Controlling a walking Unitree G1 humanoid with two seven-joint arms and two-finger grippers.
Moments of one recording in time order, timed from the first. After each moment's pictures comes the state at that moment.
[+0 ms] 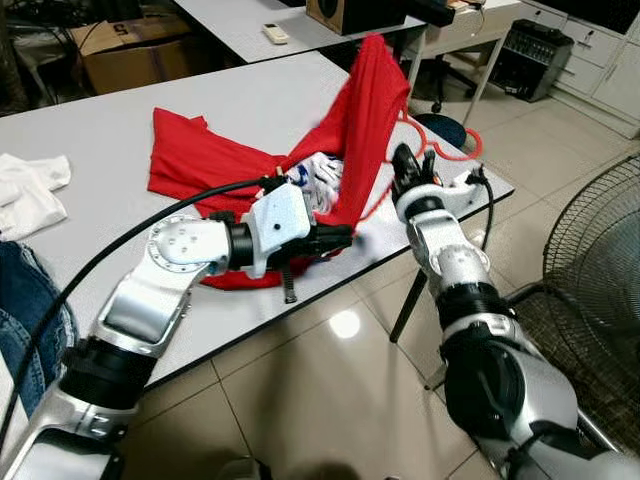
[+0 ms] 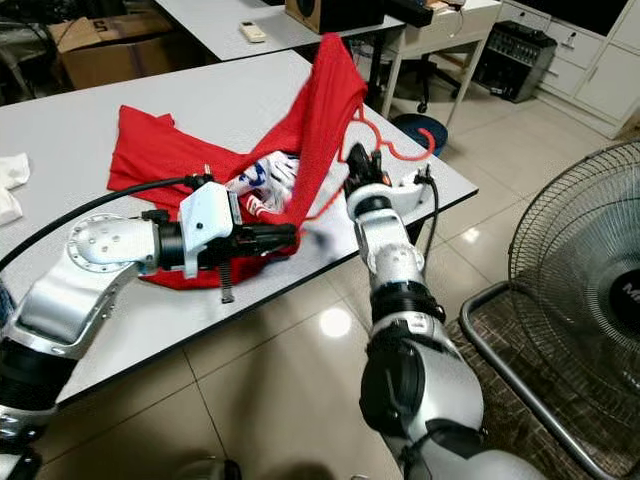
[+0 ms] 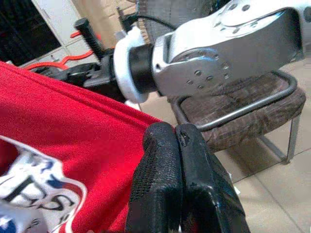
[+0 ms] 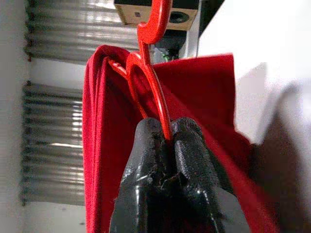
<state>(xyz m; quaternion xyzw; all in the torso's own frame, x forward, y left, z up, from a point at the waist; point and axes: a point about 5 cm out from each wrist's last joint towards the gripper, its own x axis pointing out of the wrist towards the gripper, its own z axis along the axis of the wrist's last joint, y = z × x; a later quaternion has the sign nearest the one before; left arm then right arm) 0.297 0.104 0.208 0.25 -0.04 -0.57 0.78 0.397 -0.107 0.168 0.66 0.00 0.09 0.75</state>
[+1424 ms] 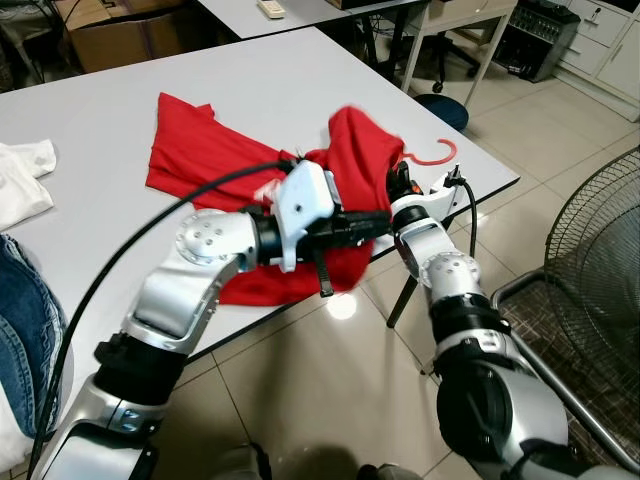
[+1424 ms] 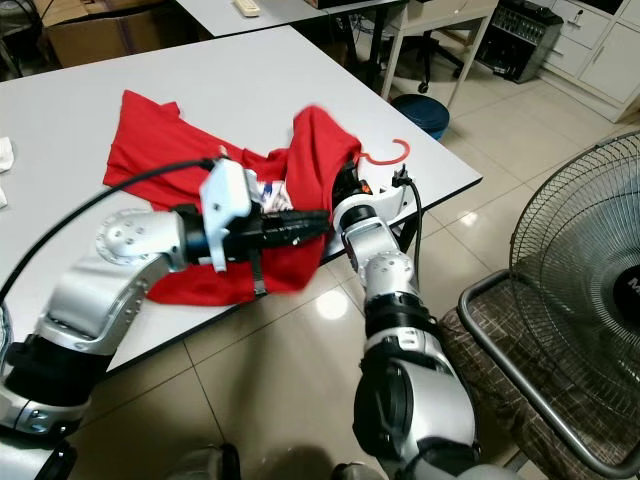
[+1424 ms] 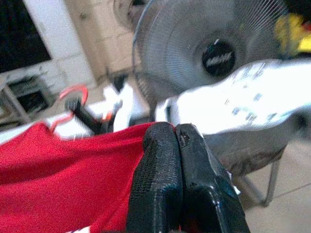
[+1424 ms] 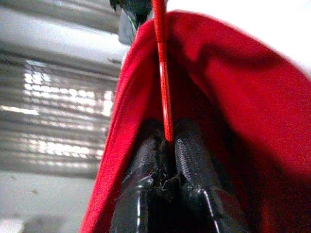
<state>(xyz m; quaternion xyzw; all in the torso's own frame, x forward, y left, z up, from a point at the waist) 0.298 0.077 0.216 0.18 -0.06 -0.58 0.80 0.384 -0.088 0.160 0.56 0.08 0.11 0.81</state>
